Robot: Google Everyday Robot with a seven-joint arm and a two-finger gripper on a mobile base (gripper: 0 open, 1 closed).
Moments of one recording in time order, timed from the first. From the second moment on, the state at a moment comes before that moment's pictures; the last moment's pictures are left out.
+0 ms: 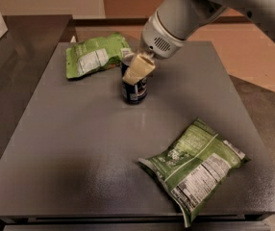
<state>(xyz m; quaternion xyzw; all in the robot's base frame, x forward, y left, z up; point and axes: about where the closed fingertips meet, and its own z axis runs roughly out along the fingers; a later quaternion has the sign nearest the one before) 0.558 -0.002 0.926 -0.59 0.75 0.14 0.27</state>
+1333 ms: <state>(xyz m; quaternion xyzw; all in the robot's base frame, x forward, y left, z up) 0.645 0.010 0.936 -0.48 0.82 0.14 0.29</state>
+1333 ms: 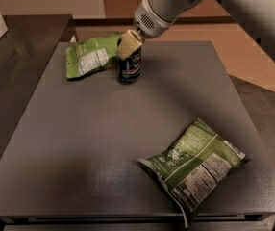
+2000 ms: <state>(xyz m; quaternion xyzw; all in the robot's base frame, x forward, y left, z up) 0.665 0.019 0.922 -0.47 0.82 0.14 0.28</state>
